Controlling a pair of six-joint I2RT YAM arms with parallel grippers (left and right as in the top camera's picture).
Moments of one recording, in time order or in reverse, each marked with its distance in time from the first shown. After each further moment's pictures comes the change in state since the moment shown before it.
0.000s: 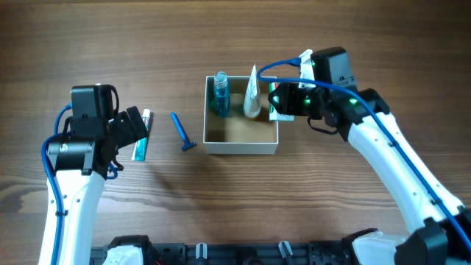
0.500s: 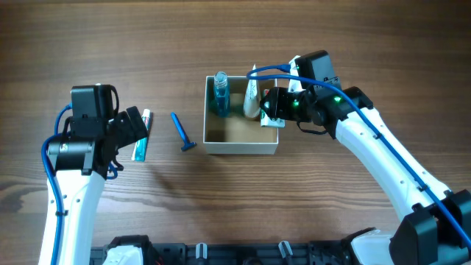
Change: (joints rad) left arm 0.000 0.000 0.000 0.000 0.000 0.000; right arm 0.051 0.060 0.000 -0.002 0.003 0.069
